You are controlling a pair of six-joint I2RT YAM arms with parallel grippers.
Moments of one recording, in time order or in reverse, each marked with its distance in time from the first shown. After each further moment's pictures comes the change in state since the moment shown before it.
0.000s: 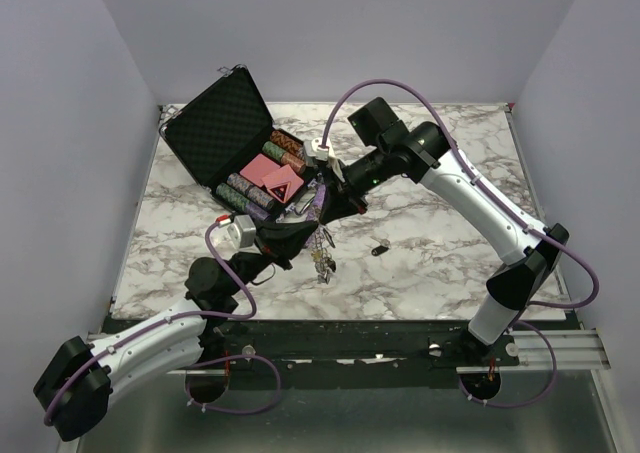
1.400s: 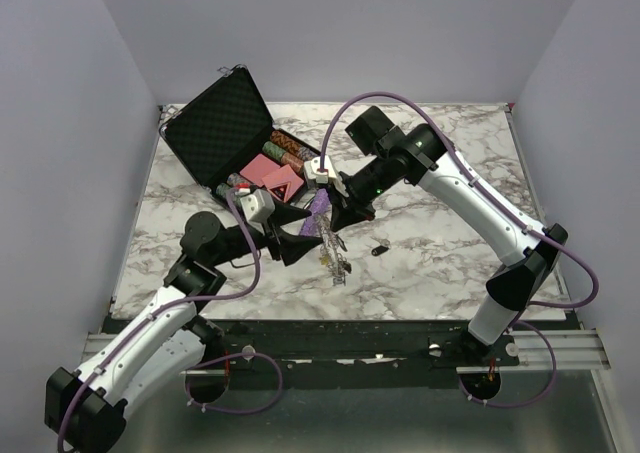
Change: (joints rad) left arm 0.232 -0.031 0.306 -0.683 0.474 0.108; right arm 0.020 0.000 0.000 -0.151 0.115 -0.218
